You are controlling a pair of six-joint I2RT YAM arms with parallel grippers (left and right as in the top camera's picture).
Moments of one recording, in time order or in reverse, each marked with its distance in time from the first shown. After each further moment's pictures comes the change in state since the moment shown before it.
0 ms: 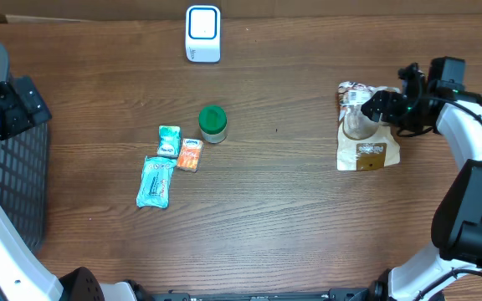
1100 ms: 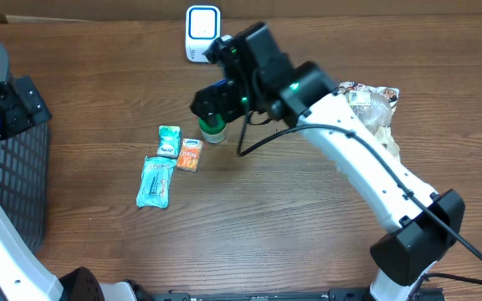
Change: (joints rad) left arm 0.000 0.000 0.000 0.000 0.000 0.000; right arm 0.912 0.008 0.542 -0.185 0.143 0.192
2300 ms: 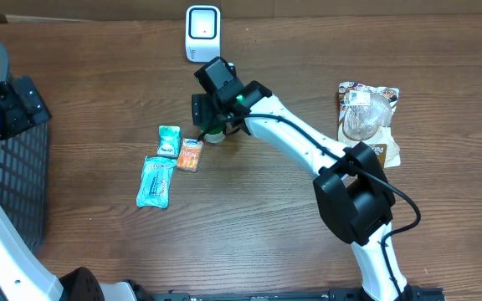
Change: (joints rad) left arm 0.000 0.000 0.000 0.000 0.000 0.000; right arm 0.046 0.343 -0.022 0.186 0.262 0.368
